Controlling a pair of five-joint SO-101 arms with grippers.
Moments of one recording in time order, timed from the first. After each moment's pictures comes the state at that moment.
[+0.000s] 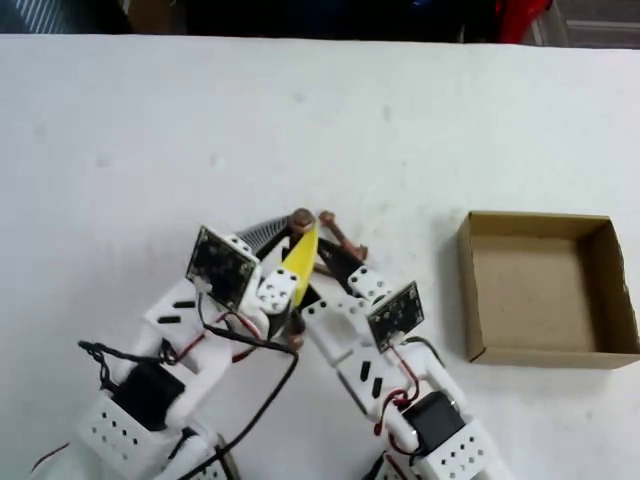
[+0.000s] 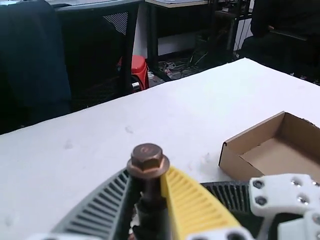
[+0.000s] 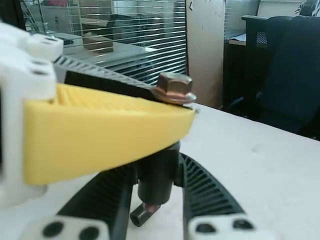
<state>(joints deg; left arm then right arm) 28.0 -77.8 69.5 32.1 1.7 -38.0 -102.0 94.6 17.1 2.1</state>
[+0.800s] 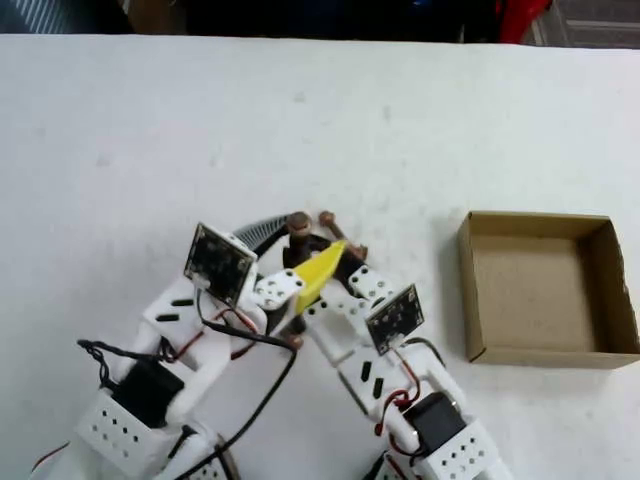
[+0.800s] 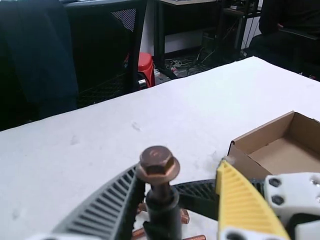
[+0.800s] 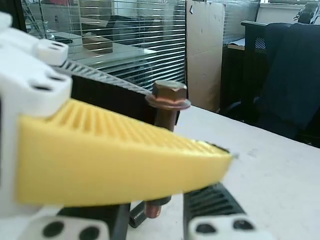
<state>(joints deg) 27.6 -77.8 70.1 32.1 2.1 -37.6 -102.1 94.6 17.1 3.6</state>
